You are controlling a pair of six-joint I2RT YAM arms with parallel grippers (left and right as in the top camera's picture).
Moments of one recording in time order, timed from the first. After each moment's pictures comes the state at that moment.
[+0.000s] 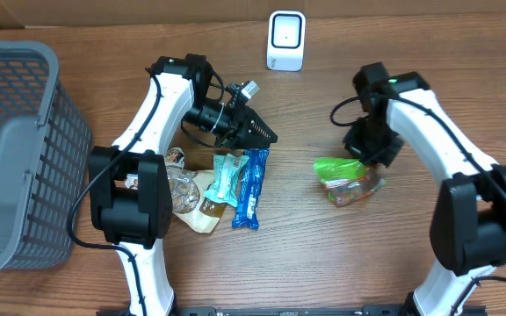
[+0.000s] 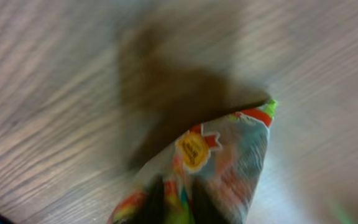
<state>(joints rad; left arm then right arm) -0.18 2.11 1.72 -1.38 1.12 0.13 0.25 1.93 1.48 -1.17 -0.03 0.84</state>
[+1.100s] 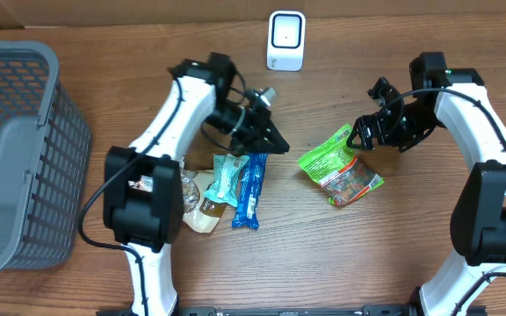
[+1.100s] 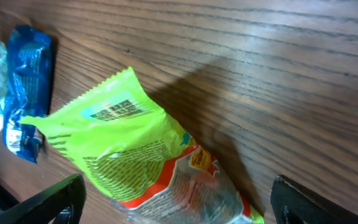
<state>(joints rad) -0.30 2.11 1.72 -1.28 0.99 -0.07 -0.01 1.94 1.47 -1.10 -0.50 -0.29</state>
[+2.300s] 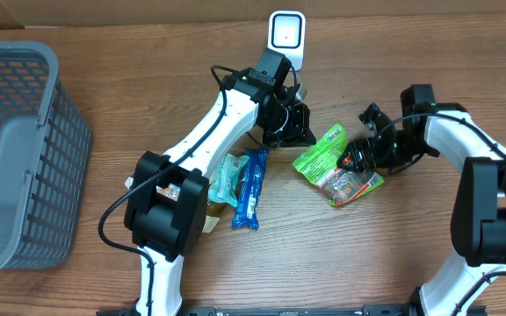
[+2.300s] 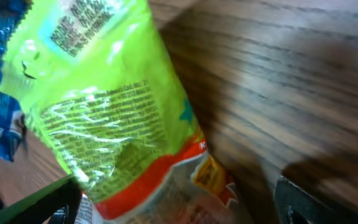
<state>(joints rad) -0.48 2.11 1.72 -0.89 0.65 -0.53 -0.01 1.94 1.20 -0.81 -0.60 -0.32</state>
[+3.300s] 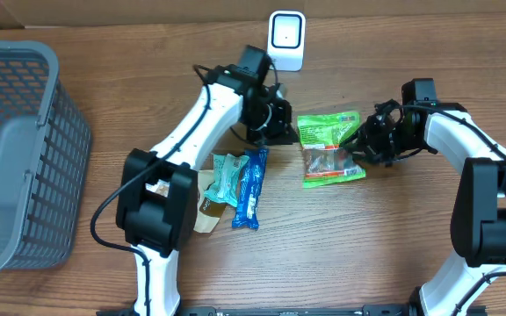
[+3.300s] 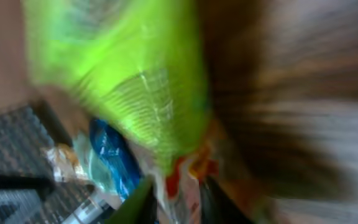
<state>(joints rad) -0.39 2.11 1.72 -0.97 0.64 -0.53 -0.01 1.93 1.21 -0.73 -0.73 0.51</state>
